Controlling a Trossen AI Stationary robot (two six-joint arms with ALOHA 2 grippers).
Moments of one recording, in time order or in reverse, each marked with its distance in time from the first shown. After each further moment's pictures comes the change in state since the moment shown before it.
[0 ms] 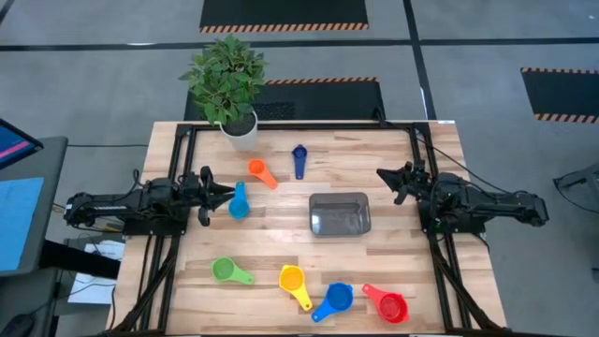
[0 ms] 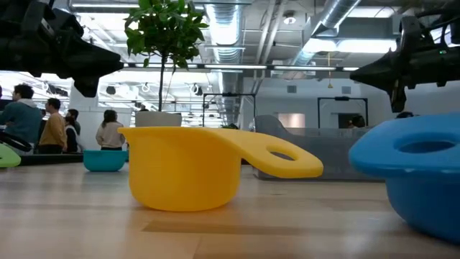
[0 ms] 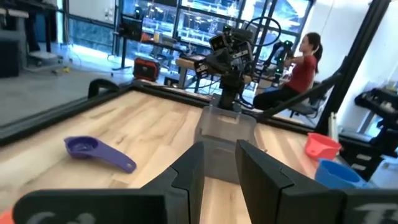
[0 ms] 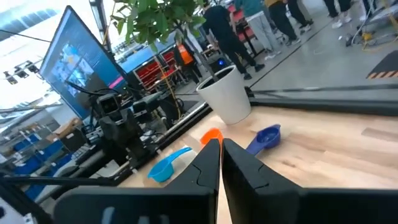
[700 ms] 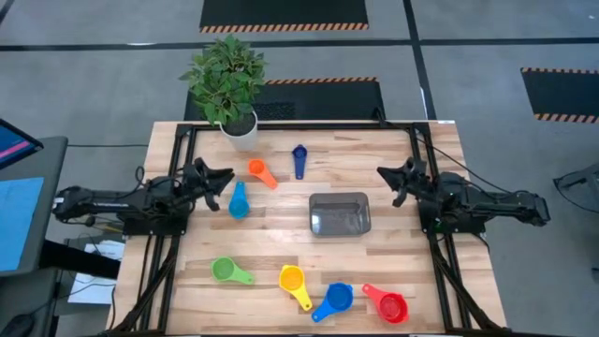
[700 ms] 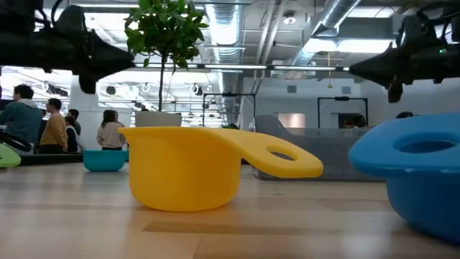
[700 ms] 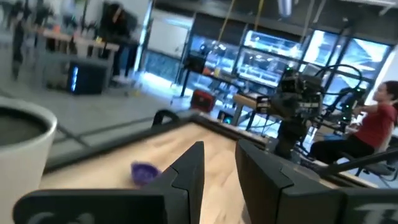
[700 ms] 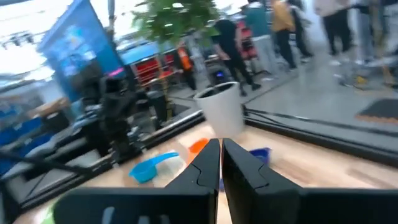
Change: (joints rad) left arm 0.000 0.235 0.000 0.346 -0.306 0.012; right arm -0.009 0.021 0.001 0.084 -0.035 -0.251
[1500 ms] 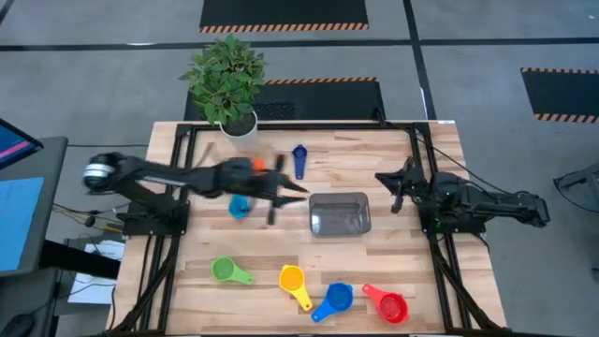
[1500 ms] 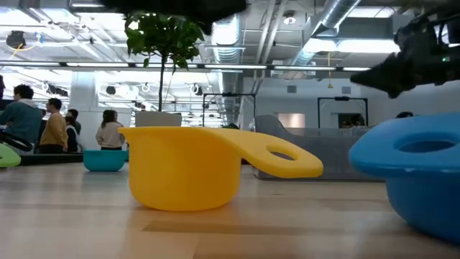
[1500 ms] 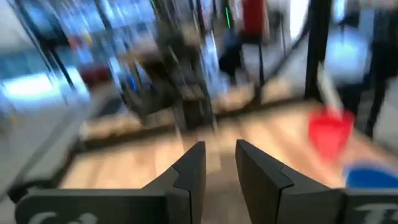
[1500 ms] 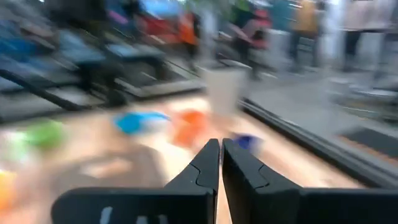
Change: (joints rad) left arm -0.003 1.188 0.949 -0.104 0.532 0.458; right arm -0.012 -0.010 0.040 -0.209 0.026 -0.267
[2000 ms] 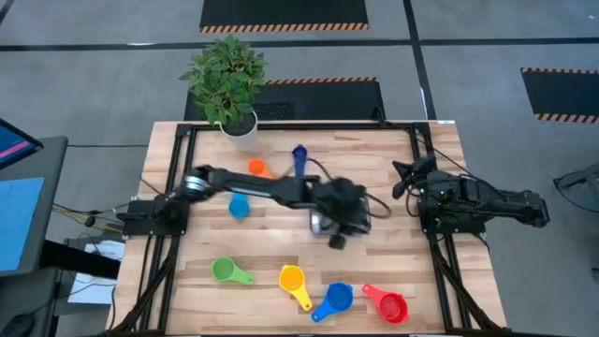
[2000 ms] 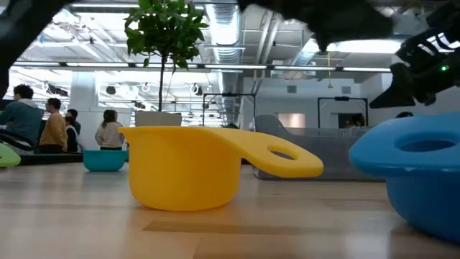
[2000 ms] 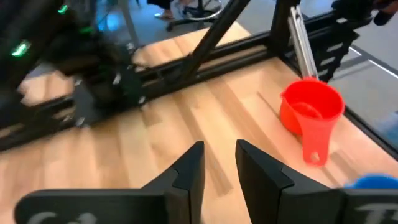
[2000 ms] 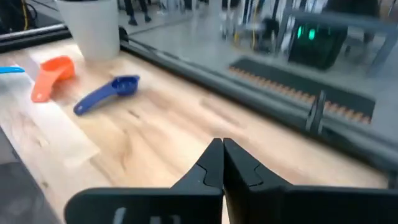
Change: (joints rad) left arm -0.109 0.803 1.087 -0.608 0.130 0.024; right arm 0.001 0.002 0.119 -0.465 0.368 0.249
